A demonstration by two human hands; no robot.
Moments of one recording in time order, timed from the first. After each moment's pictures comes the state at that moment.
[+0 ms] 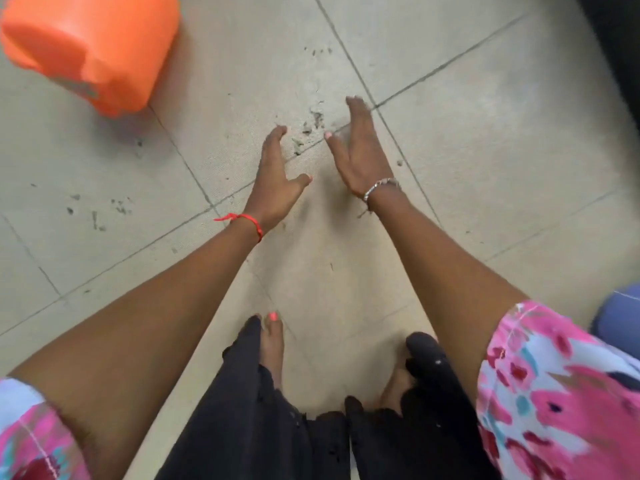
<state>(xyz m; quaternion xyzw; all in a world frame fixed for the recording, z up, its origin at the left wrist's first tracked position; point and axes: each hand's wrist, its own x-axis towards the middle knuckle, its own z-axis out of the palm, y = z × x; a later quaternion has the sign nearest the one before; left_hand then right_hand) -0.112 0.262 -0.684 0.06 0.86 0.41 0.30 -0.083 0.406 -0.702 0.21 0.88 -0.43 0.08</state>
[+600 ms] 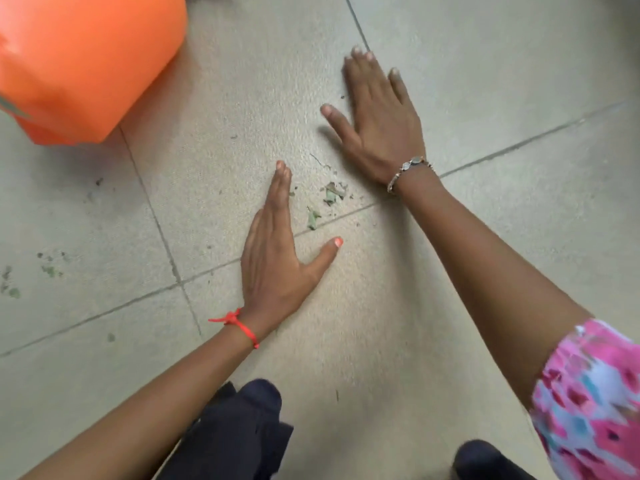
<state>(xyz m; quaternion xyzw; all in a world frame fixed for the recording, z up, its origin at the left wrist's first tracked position) -0.119 0.266 -0.769 0.13 0.93 0.33 0.05 -0.215 0.446 -0.774 0.02 0.99 -0.14 0.03</state>
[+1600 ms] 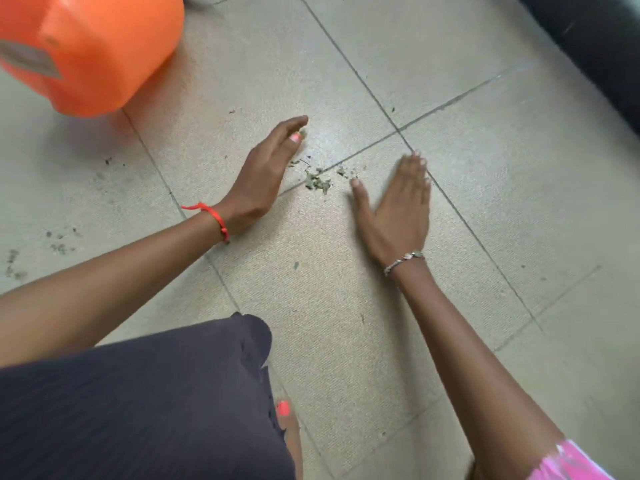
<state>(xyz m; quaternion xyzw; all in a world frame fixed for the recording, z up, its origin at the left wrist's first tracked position) -0.165 0.235 -0.761 0.25 0.78 0.53 0.23 -0.042 0.373 -0.773 0.33 0.93 -0.16 0.00</state>
